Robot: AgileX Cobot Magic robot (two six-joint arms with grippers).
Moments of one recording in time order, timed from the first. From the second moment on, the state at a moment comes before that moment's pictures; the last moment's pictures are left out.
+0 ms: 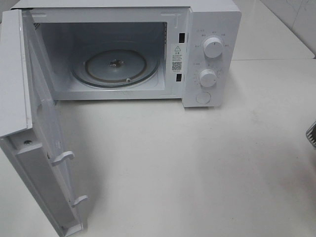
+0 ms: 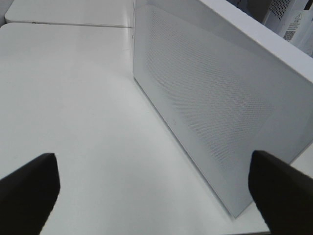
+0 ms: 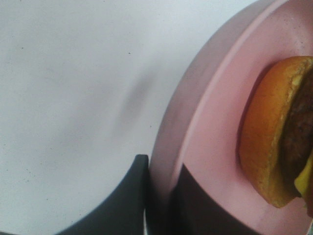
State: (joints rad) left arm 0.00 -0.01 -0.52 -0.17 1.07 0.05; right arm 0.67 0.98 -0.37 -0.86 0.88 0.57
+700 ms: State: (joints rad) left arm 0.00 -0.01 -0.52 -0.17 1.07 0.05; right arm 0.67 1.54 -0.48 -0.94 0.80 1.03
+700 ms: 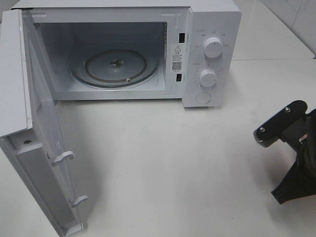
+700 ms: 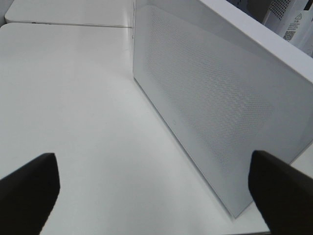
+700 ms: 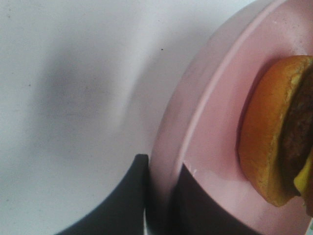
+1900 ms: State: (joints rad) left arm 0.00 -0.01 -0.52 -0.17 1.07 0.05; right arm 0.47 1.63 -0.50 -0.98 0.61 1.17
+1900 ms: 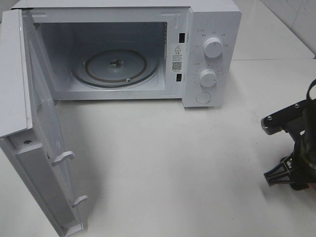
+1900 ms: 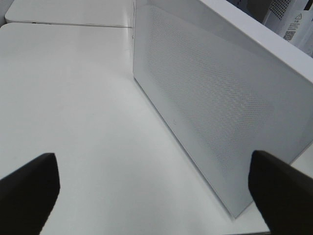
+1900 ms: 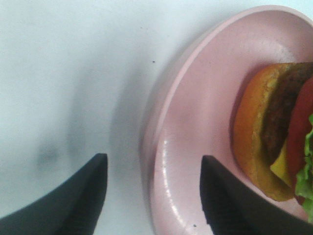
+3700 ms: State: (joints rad) left arm 0.00 -0.01 -0.52 -0.17 1.07 0.05; right arm 0.39 0.35 -0.60 -0.13 1.03 0.14
